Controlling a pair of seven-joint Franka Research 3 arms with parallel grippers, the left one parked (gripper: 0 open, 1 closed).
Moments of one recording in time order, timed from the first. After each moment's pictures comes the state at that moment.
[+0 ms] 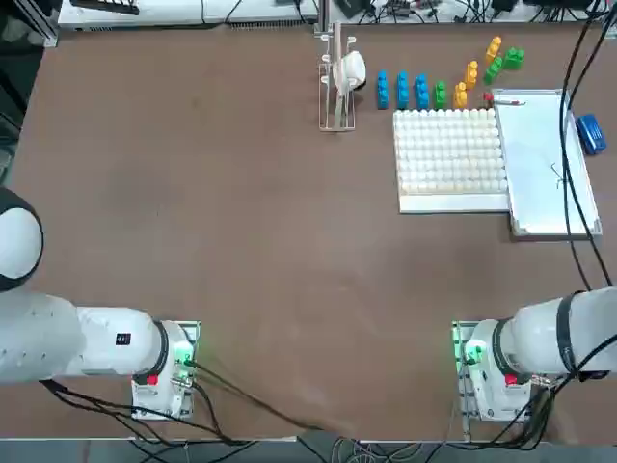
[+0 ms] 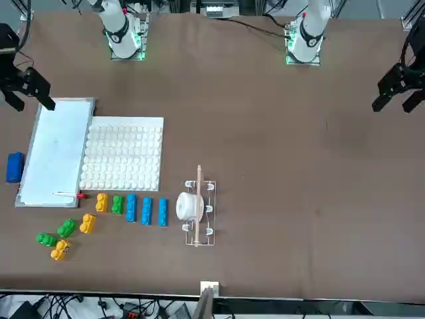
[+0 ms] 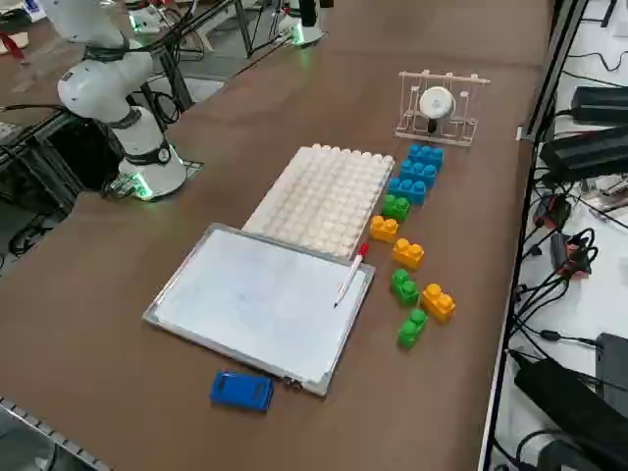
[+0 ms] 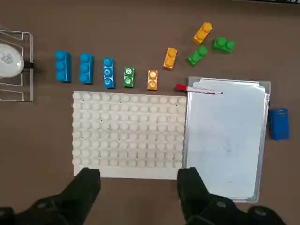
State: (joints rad) arm -0.01 0.05 0.09 -1.41 -0.06 1.51 0.03
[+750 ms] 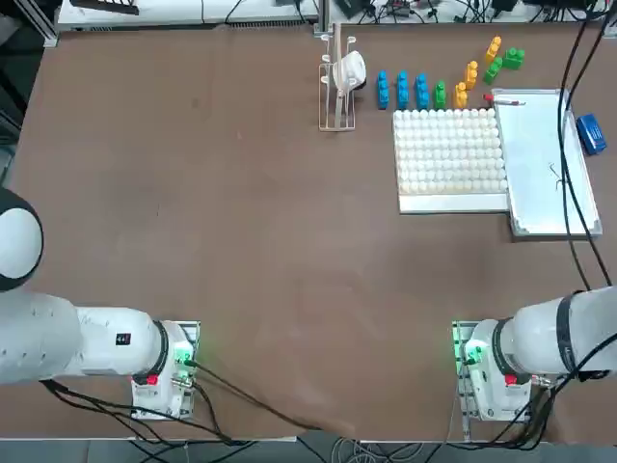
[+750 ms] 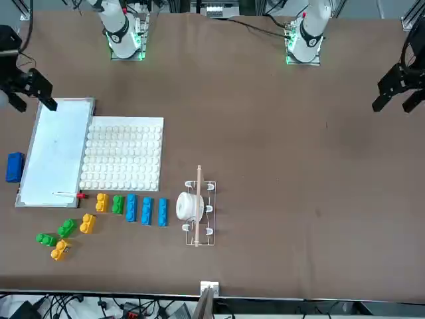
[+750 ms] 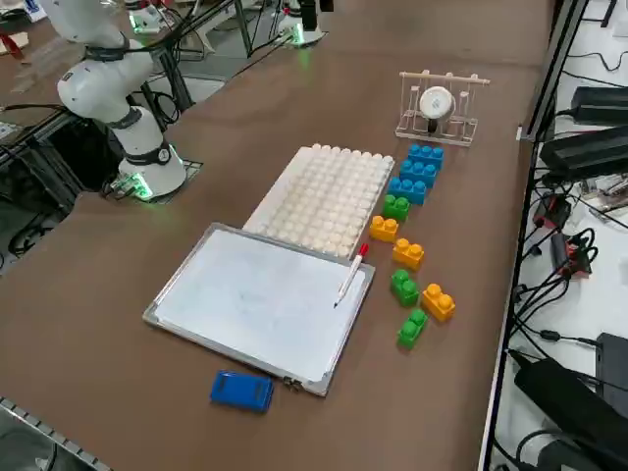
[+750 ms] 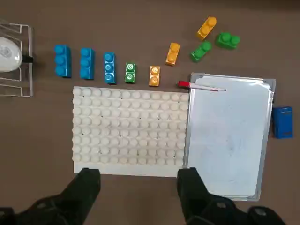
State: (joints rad) arm -0.01 0.07 0.09 -1.42 -0.05 1.50 0.02
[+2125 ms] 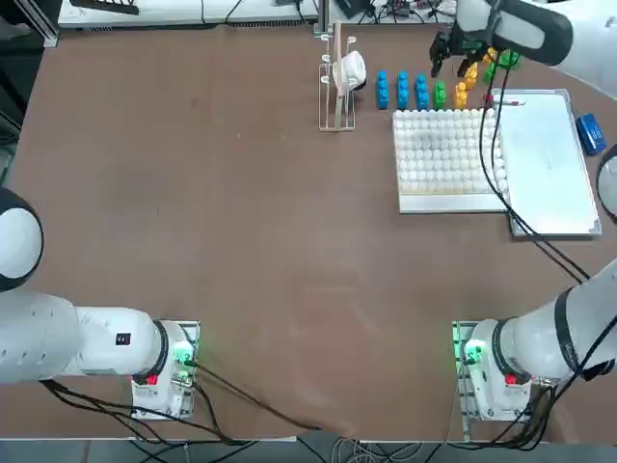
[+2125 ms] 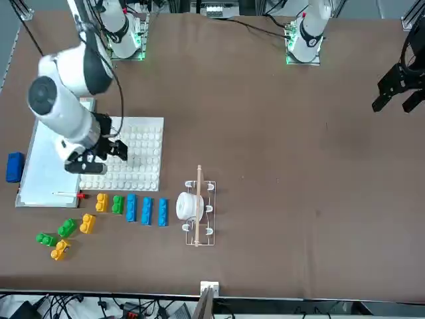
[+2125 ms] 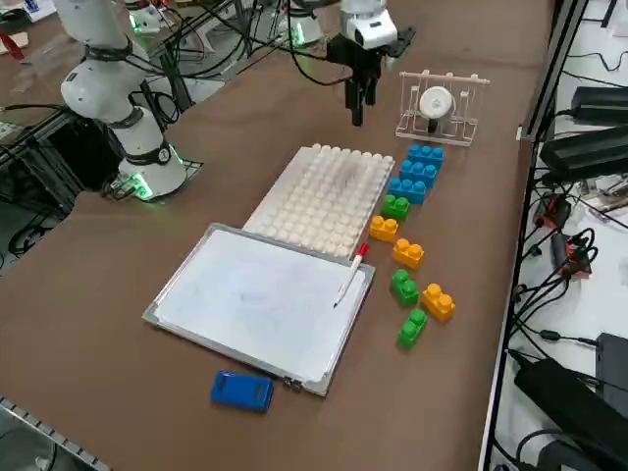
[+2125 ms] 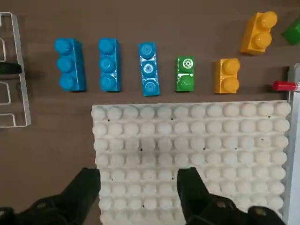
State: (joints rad) arm 0.13 0.27 0.11 -1.80 -0.01 2.08 0.27
